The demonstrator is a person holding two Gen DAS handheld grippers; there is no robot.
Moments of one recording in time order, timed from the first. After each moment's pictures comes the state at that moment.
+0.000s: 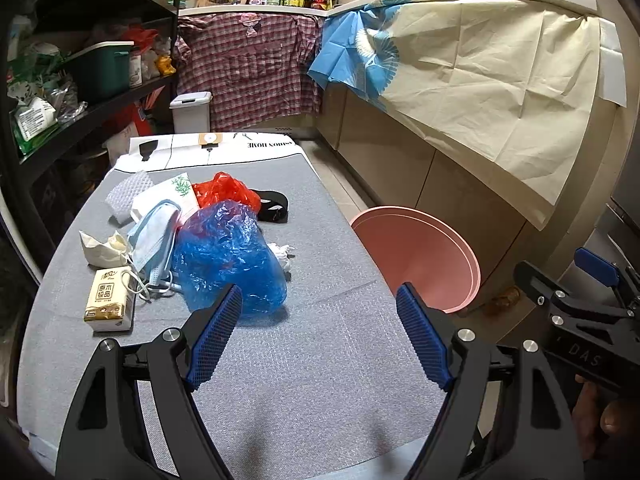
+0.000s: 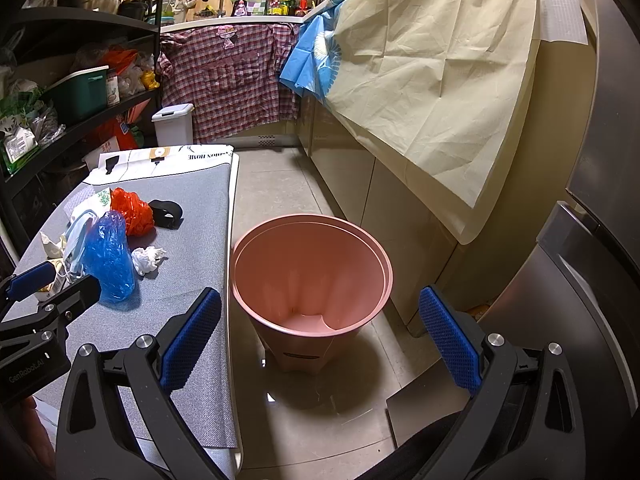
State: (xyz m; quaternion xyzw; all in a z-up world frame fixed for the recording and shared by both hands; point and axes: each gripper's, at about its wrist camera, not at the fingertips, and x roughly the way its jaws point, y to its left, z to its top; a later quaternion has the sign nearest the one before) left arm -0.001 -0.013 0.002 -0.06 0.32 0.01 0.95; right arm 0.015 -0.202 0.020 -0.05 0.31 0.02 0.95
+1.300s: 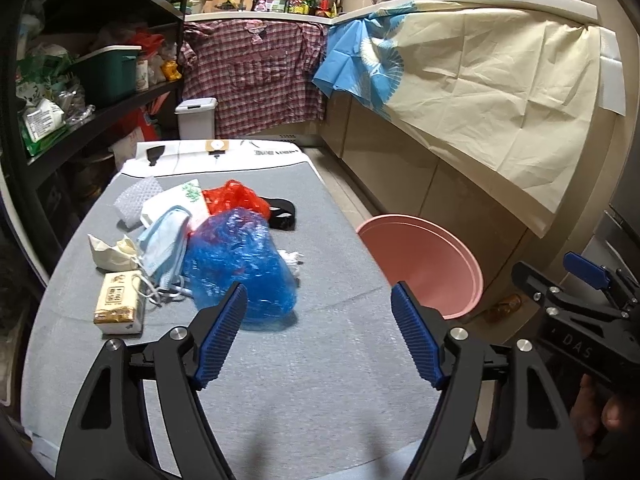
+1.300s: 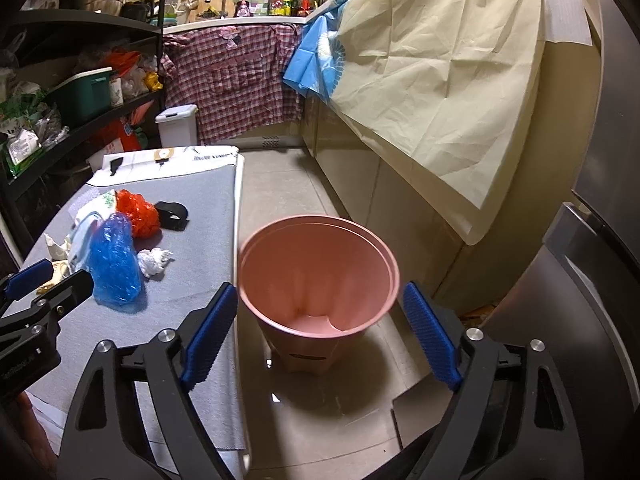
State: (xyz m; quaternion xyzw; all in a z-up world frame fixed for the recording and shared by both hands) left arm -0.006 -0.006 0.009 -0.07 0.31 0.02 0.95; right arm 0.013 -0.195 0.021 -0.05 0.31 0.03 0.95
